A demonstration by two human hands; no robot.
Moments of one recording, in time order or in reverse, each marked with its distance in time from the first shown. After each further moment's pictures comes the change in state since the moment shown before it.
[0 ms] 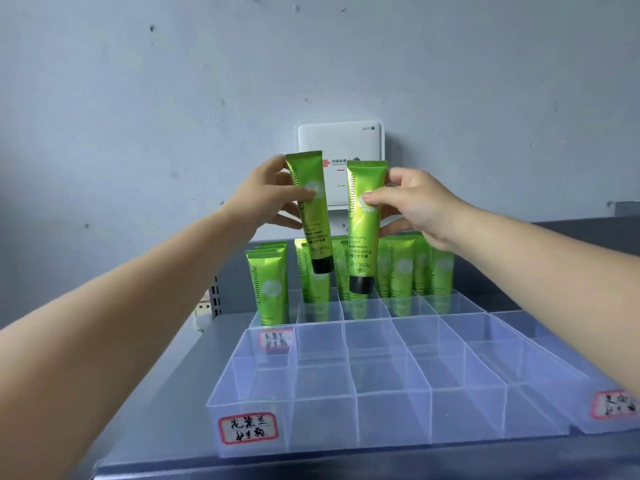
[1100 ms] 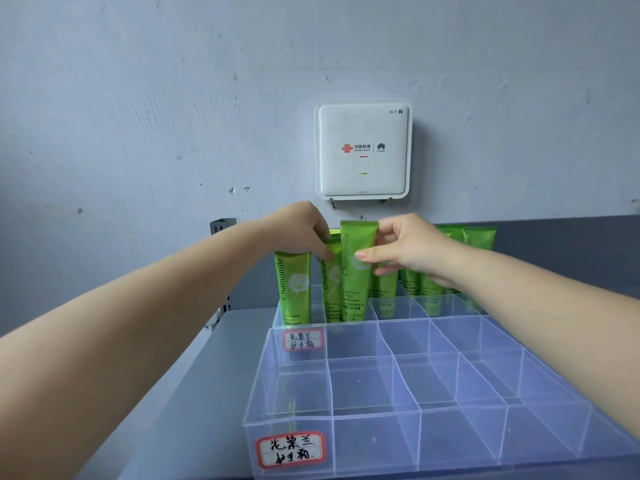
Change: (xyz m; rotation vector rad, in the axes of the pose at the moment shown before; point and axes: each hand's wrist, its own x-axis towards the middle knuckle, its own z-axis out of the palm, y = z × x) left_hand 0.019 -0.056 -0.004 0.856 -0.308 -0.068; right_hand 0.012 0.058 0.050 -0.152 -0.117 0.163
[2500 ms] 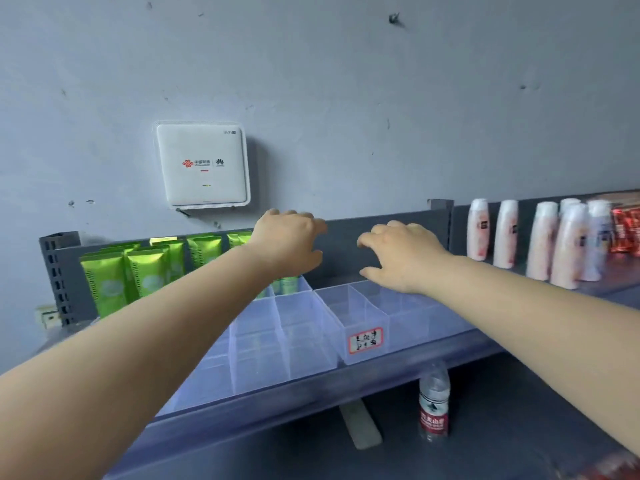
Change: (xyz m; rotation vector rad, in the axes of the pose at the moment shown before) left_hand -0.018 0.247 0.065 0.430 0.249 0.365; right_hand -0.188 0.014 -0.187 -1.419 0.170 0.049
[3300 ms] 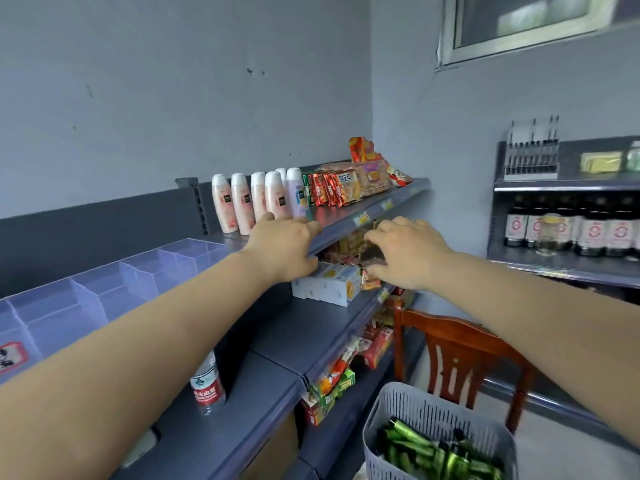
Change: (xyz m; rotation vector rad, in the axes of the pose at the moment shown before) left_hand 0.056 0.373 -0.029 -0.235 0.090 0.553; right_hand -0.309 0.235 -0.022 -0.235 -0.256 0.600
